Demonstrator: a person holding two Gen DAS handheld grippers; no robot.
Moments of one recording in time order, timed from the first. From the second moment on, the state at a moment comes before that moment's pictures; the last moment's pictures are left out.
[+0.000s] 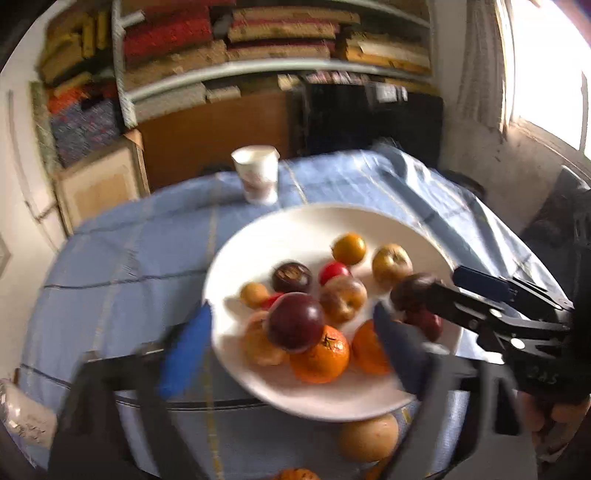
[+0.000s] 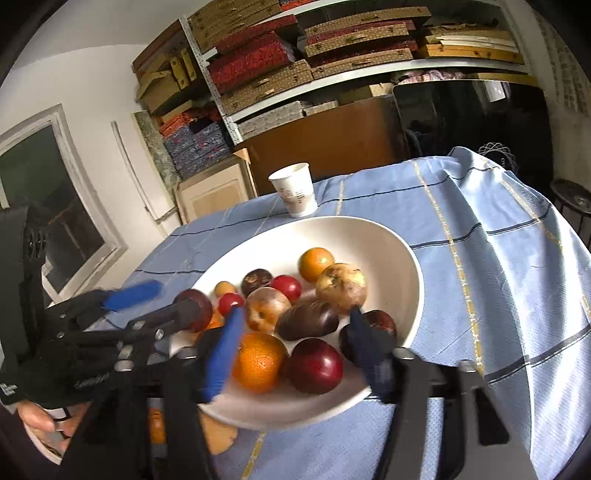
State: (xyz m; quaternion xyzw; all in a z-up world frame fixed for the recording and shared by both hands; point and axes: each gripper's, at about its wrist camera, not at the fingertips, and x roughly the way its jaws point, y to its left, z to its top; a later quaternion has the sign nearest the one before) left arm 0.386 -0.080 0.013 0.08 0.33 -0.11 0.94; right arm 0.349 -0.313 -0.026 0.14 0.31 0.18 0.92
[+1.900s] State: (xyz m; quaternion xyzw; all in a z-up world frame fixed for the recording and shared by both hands) left arm 0.239 0.044 -0.016 -0.02 0.37 -0.05 0.93; right arm 0.251 -0.228 -0.057 0.03 0.42 0.24 0.88
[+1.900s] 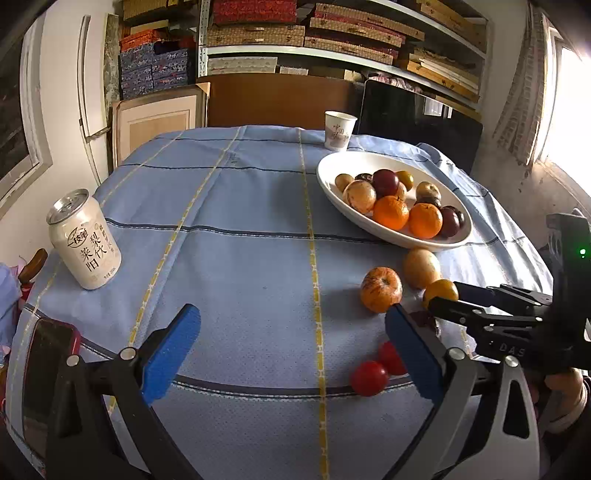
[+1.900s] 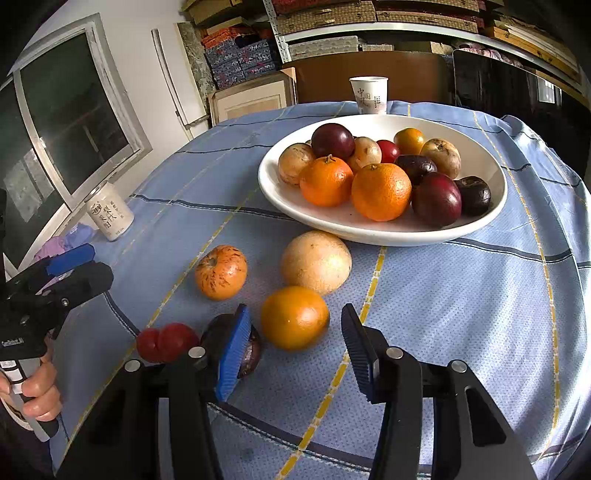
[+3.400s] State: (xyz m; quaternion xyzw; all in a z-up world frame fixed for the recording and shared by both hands) left arm 0.212 -0.014 -0.054 0.13 0.40 -0.19 0.88; right arm 0.255 -0.247 -0.054 0.06 0.42 0.21 0.88
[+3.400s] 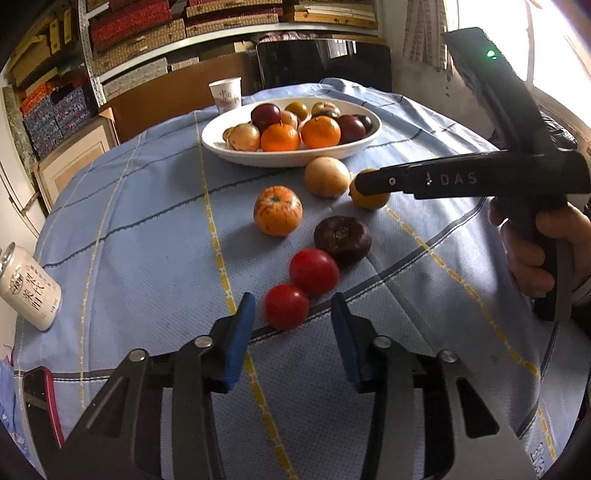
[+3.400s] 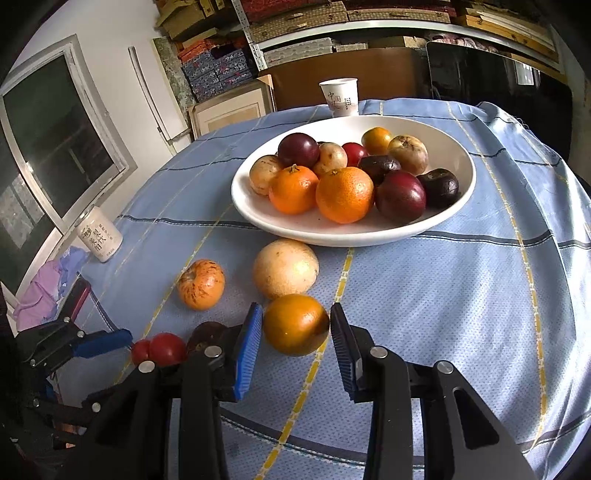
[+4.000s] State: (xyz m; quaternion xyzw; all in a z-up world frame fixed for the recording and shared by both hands) left arm 0.226 -0.012 -0.065 0.12 0.44 -0.20 0.87; right arm 0.258 -0.233 -0.063 0.04 0.44 0.23 0.87
